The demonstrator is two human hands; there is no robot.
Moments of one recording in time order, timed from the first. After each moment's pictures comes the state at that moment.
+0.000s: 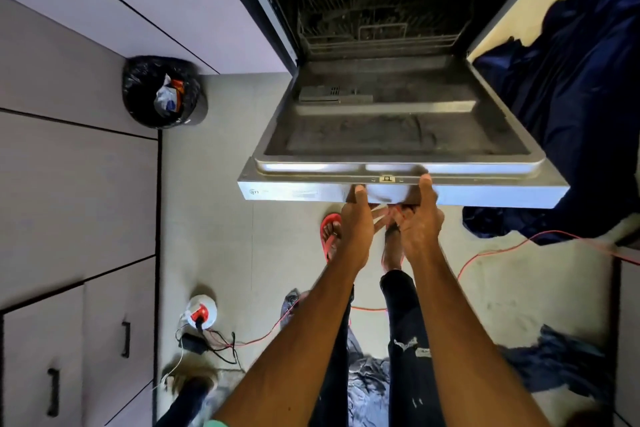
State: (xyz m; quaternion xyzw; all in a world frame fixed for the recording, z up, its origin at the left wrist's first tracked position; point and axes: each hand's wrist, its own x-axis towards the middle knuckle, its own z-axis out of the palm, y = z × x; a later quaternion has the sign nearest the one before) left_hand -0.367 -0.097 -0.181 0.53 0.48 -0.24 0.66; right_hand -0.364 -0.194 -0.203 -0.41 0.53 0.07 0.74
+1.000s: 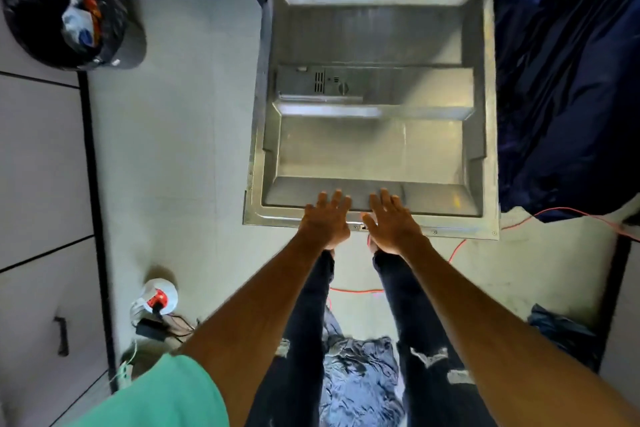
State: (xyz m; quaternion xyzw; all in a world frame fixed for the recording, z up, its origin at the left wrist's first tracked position) left_hand -0.410 -0.037 -0.409 0.83 -0.10 -0.54 0.07; right_hand -0.419 -0.209 -0.417 -0.84 -0.04 0.53 0.11
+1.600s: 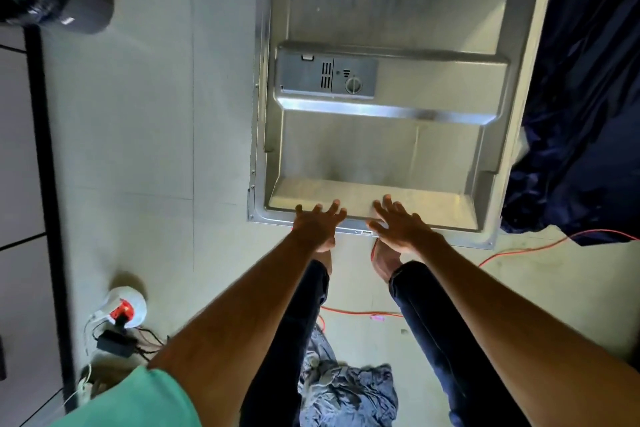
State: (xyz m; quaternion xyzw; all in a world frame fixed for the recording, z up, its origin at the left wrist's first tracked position) left_hand -0.421 -0.013 -0.541 0.80 -0.15 -0.59 0.03; right_hand -0.412 -0.226 -0.562 -0.78 -0.09 0.61 0.11
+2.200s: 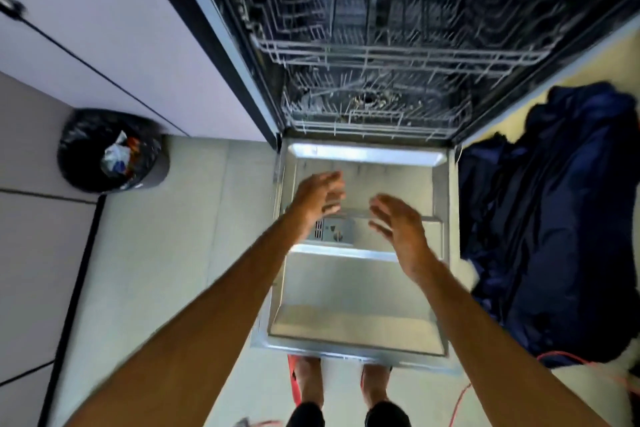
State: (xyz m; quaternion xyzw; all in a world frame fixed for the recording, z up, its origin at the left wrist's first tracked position) left_hand -0.118 -0.010 -0.296 0.62 0.28 -0.29 0.68; right_hand -0.158 -0.188 -0.315 -0.56 0.30 0.21 0.74
